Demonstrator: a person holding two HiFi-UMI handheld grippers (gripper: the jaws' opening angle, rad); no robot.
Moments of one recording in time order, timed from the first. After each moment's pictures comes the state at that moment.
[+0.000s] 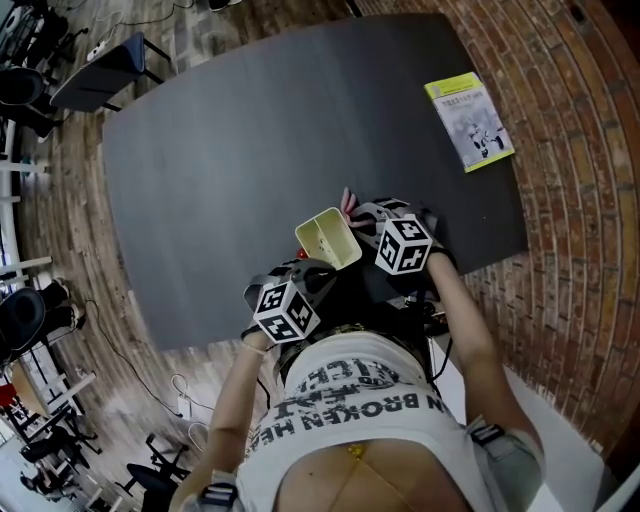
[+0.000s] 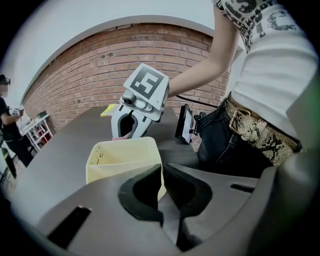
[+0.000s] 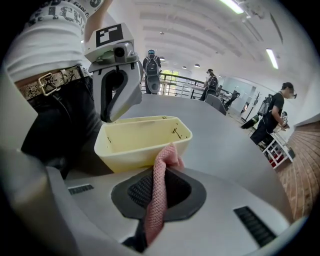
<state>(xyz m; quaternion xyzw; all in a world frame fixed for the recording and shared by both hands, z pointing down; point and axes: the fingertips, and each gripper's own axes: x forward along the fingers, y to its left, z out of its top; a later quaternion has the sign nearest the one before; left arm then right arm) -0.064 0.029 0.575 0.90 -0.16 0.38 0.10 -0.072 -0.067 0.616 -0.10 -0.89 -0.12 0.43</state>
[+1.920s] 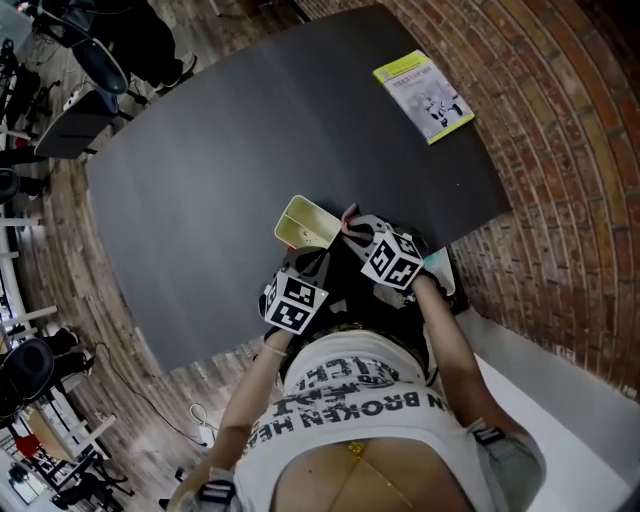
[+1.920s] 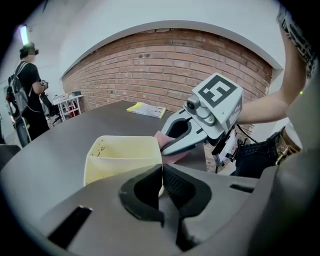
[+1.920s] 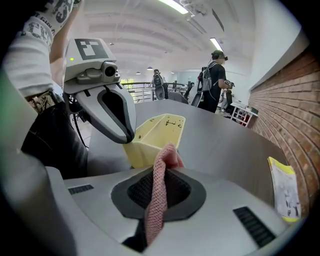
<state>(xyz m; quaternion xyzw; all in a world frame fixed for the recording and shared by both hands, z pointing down) -0.040 0.008 0.578 0.86 -0.32 0.32 0.21 -0.023 -0.028 0.599 0.12 -0.91 0.03 0.40</state>
